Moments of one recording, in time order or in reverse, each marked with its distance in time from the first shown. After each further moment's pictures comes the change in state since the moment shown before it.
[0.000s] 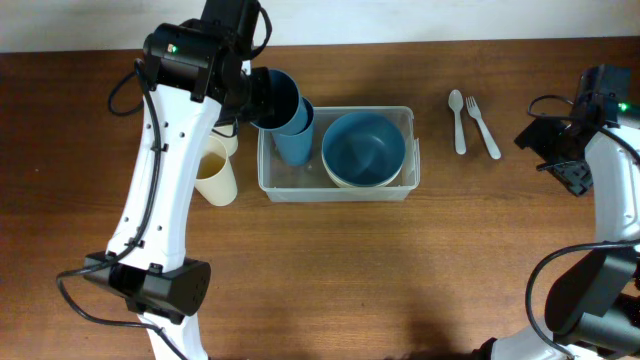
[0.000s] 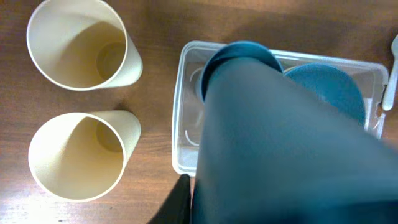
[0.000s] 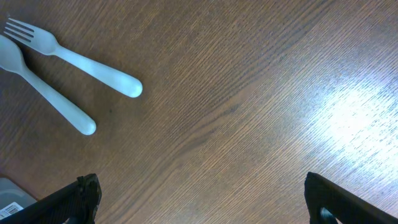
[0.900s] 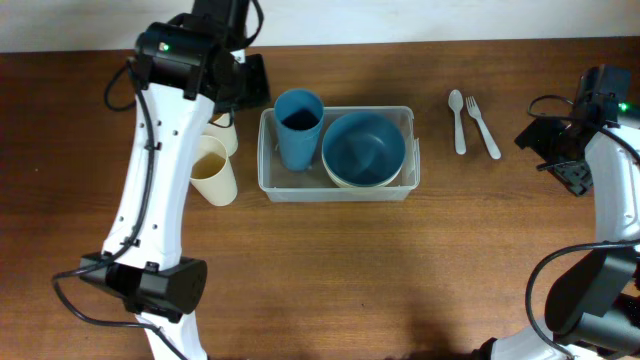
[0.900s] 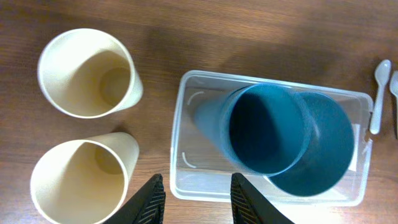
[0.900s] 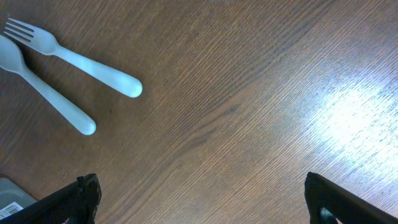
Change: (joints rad) left arm 0.035 0.000 0.000 0.076 0.000 0.001; right arm 0.000 0.000 0.000 0.000 0.000 0.000
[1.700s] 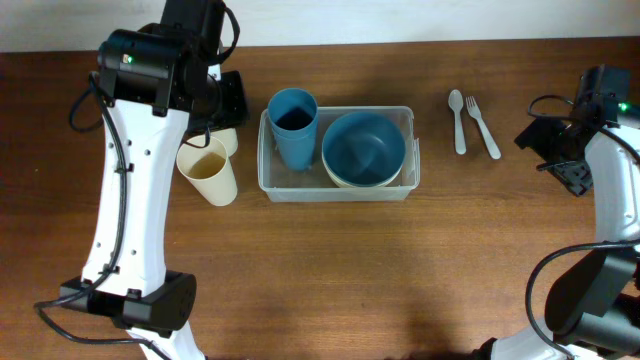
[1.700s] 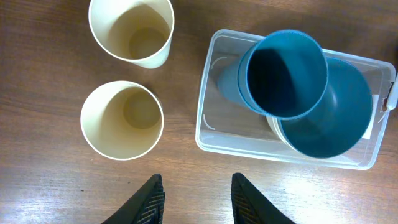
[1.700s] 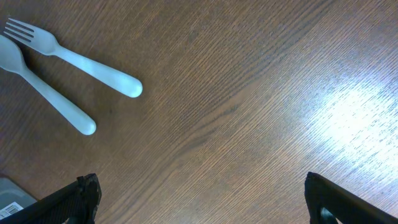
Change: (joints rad) left arm 0.027 -0.084 0.007 -0.180 0.000 -0.008; right arm 0.000 0.000 0.000 0.000 0.000 0.000
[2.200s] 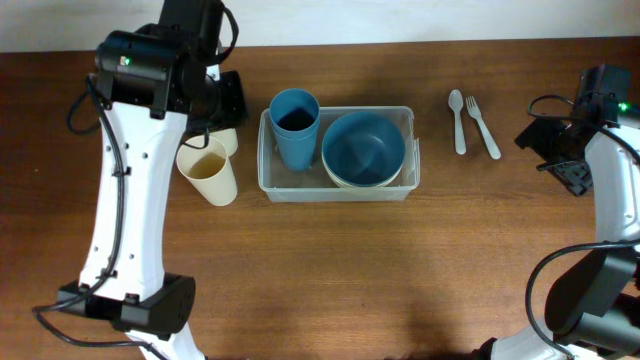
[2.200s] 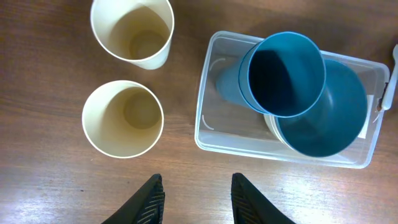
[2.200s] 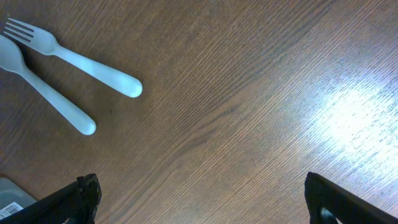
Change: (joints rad) left arm 0.000 -0.015 0.000 0.000 0.002 0.000; right arm 0.000 0.000 0.000 0.000 0.000 0.001
